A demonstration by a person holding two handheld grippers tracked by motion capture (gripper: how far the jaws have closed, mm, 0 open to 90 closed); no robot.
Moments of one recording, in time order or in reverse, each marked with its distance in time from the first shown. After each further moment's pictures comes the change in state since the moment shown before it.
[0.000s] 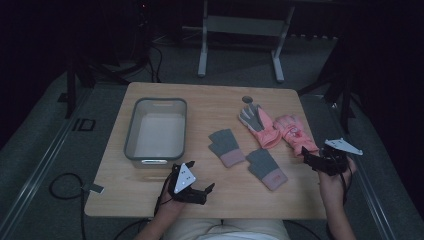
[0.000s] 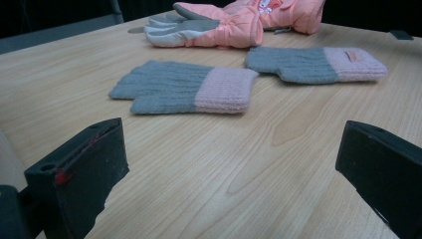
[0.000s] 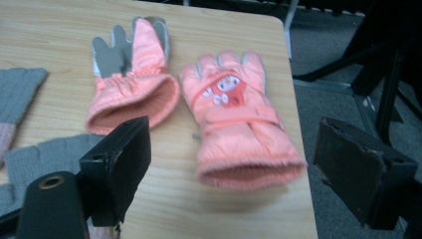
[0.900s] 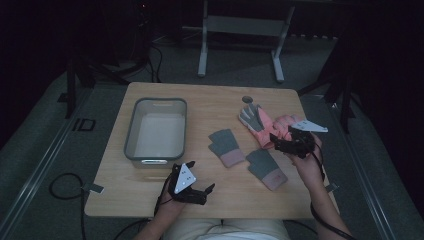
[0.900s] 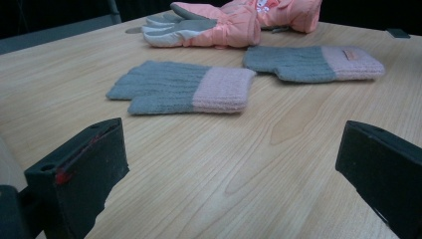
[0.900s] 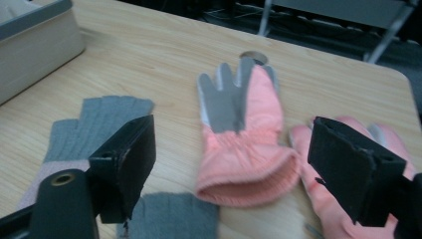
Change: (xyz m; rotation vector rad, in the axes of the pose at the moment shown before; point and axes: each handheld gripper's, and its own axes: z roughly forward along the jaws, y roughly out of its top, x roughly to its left) left arm 0.000 0.000 0.000 -0.002 -0.006 0.005; right arm 0.068 0.046 0.042 -0.032 0.265 -0.130
